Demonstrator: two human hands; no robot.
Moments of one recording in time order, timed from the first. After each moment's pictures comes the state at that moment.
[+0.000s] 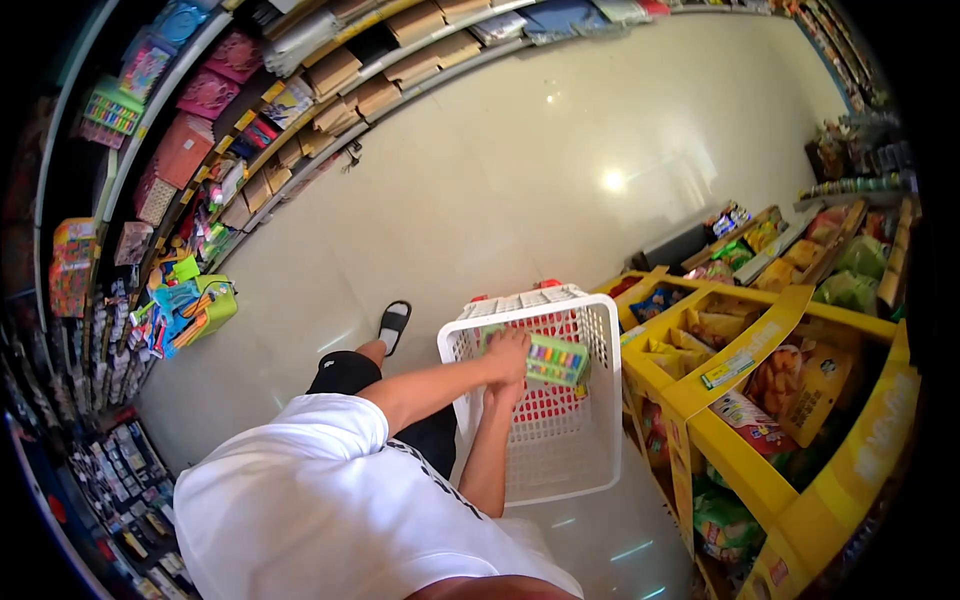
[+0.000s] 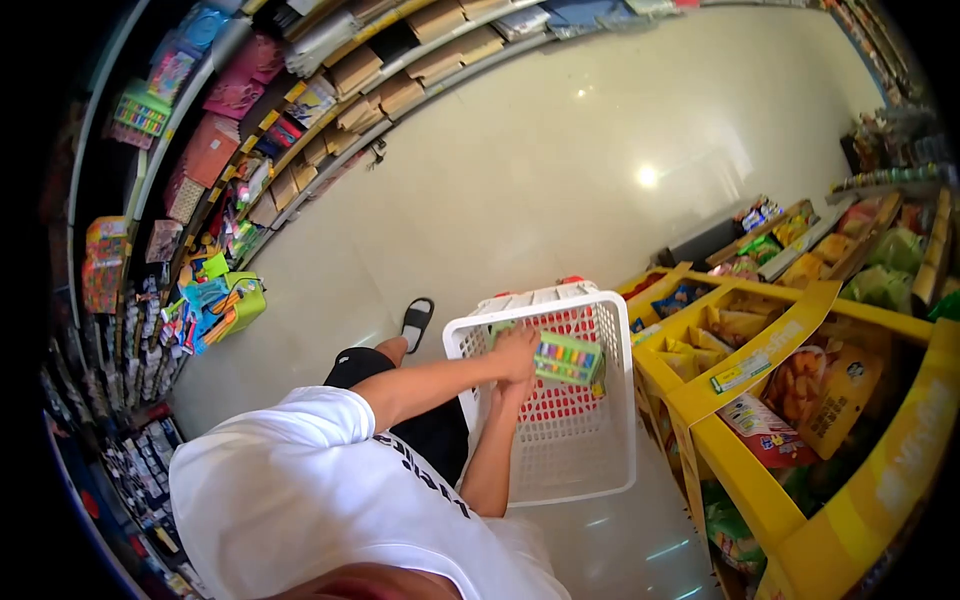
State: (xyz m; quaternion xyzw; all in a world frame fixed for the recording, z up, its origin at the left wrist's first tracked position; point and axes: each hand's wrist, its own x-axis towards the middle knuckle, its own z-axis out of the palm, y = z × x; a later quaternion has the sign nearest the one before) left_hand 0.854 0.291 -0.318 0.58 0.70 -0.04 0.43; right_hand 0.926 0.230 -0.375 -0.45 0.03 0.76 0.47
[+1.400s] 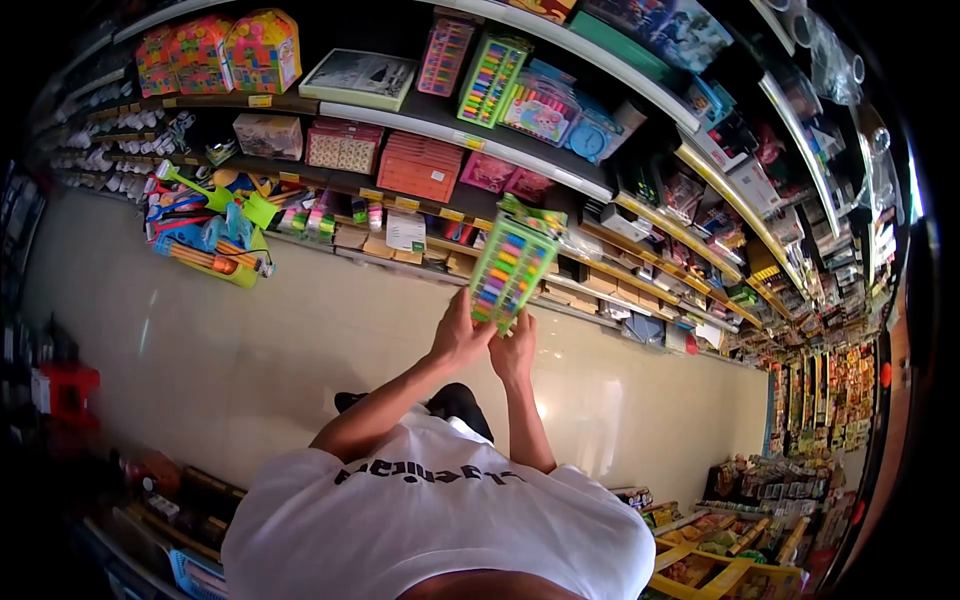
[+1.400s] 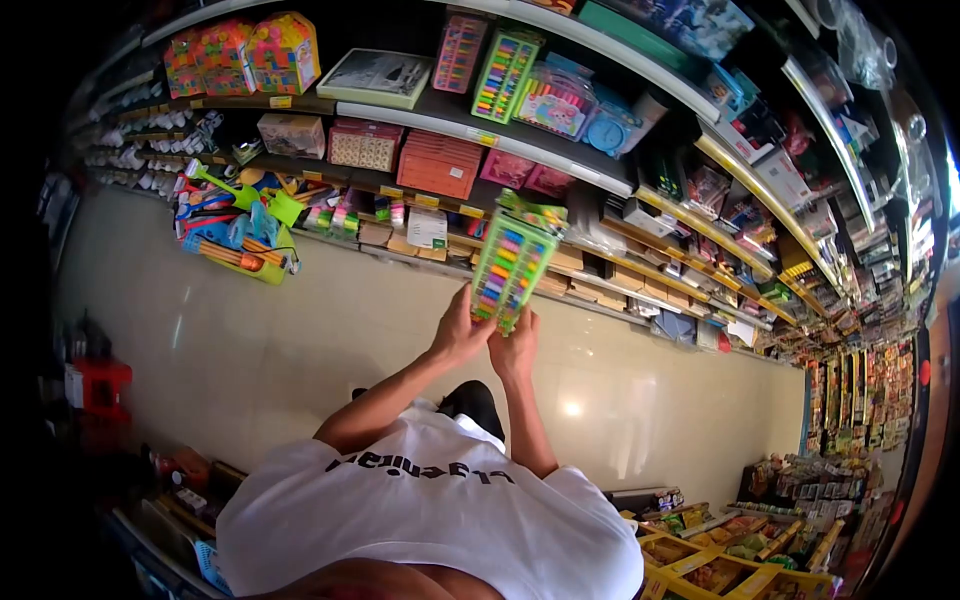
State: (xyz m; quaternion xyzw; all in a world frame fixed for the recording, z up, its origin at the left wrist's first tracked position) left_hand 0.275 -0.051 -0.011 0.17 0.73 0.66 0.02; right_hand 0.324 0.054 0.001 -0.20 -0.87 0.40 0.22
